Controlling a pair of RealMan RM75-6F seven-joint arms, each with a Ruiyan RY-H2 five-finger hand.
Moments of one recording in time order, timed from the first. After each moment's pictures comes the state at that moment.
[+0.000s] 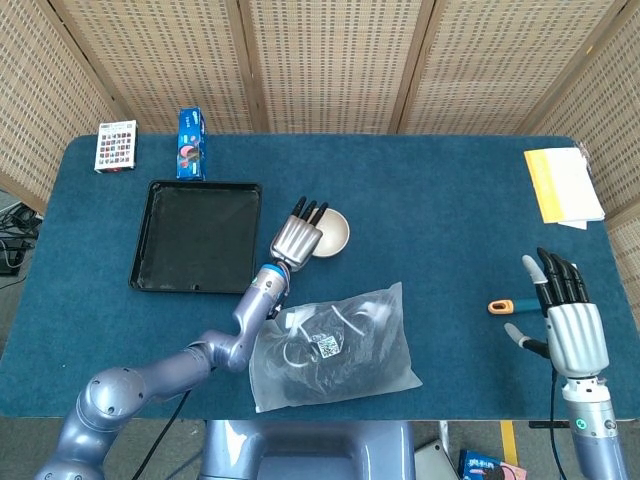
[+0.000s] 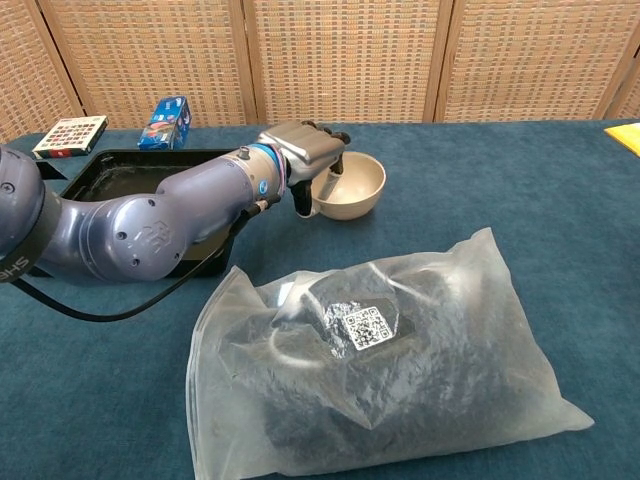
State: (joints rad) left arm -1.23 -2.04 -0.30 -0.72 0.90 0.74 0.67; right arm 0.18 -1.30 0.12 -1.45 -1.59 1.63 0.03
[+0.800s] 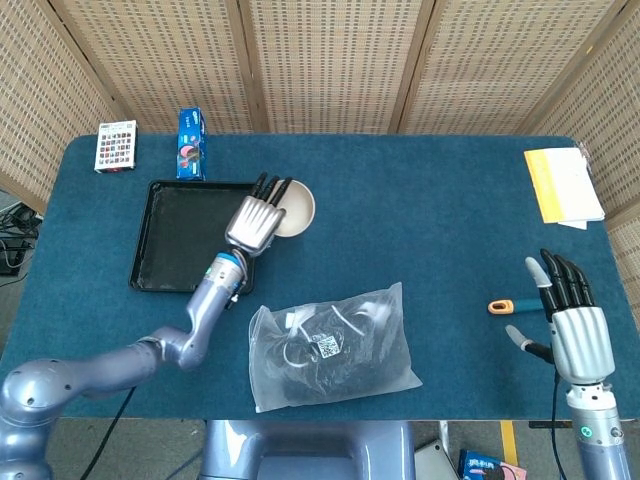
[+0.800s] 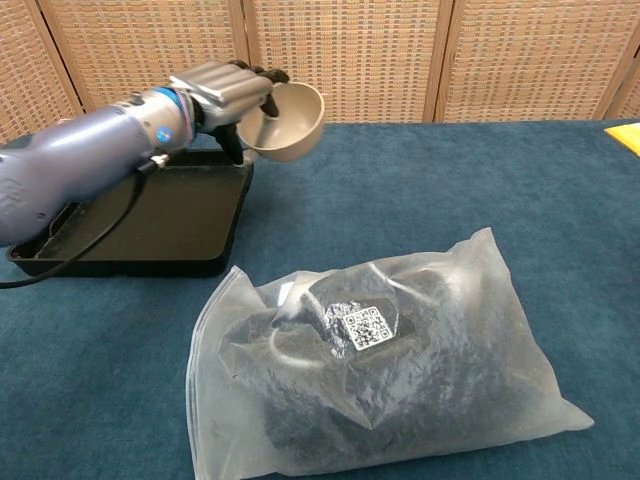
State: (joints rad) left arm -1.05 -1.72 -0.26 -1.09 0.99 0.92 0.65; right arm 0.16 -1.27 0.12 -1.49 -1.63 1.67 0.02
